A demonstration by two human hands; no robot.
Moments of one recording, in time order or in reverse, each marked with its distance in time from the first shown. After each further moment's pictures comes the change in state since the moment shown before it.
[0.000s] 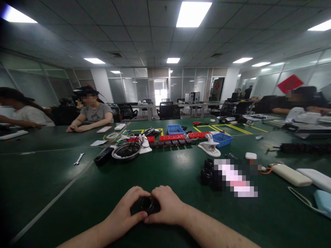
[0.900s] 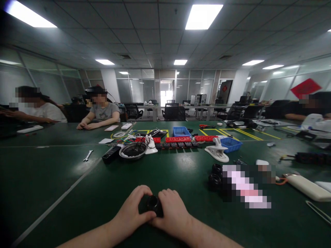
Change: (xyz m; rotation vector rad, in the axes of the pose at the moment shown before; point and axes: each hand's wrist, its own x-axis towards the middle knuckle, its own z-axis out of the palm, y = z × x) left_hand -0.001 -0.008 0.007 -0.005 0.142 -0.121; right_hand -0.002 -0.014 0.010 -0.113 0.060 0.127
